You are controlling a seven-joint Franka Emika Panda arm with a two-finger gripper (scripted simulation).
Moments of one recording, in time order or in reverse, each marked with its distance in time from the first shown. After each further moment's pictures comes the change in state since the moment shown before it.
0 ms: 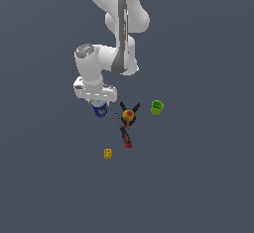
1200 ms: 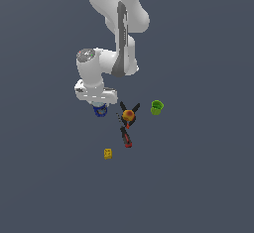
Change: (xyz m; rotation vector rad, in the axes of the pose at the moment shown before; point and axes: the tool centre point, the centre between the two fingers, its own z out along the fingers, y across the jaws) arm 0.000 0.000 0.017 0.001 -0.002 0.000
